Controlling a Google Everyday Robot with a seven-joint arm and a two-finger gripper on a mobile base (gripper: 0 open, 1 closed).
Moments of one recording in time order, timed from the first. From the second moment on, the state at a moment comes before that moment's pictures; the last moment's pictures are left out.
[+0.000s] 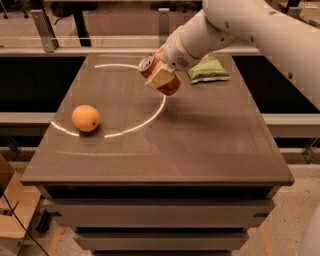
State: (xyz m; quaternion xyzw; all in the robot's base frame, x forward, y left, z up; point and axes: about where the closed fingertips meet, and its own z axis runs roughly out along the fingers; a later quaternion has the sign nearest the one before) arm 0.673 0.007 0.921 -0.64 0.66 0.10 0.38
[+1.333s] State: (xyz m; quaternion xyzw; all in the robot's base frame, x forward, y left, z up) arm 0.656 -0.011 0.875 -0.74 0.63 -0.04 0.21
